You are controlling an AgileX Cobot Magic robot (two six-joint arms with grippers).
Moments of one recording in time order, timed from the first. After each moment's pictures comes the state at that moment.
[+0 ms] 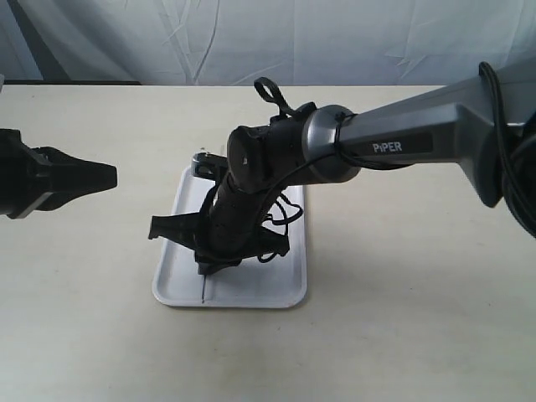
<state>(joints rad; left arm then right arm) 0.05 1.22 -0.55 1.75 -0.79 -1.86 0.83 2.16 -1.40 0.40 0.58 0.42</state>
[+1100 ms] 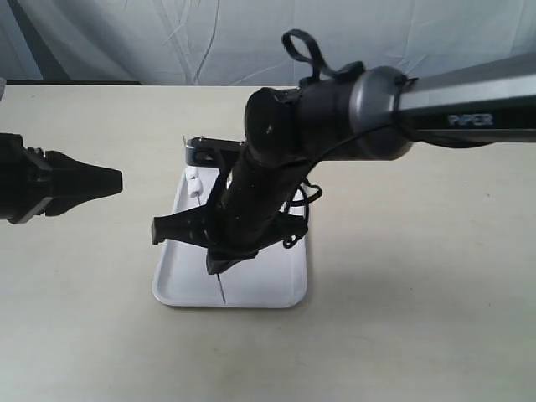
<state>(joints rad) 0.05 1.22 -0.53 1.75 -0.80 -1.86 0.83 1.96 -1.31 0.40 0.71 0.24</state>
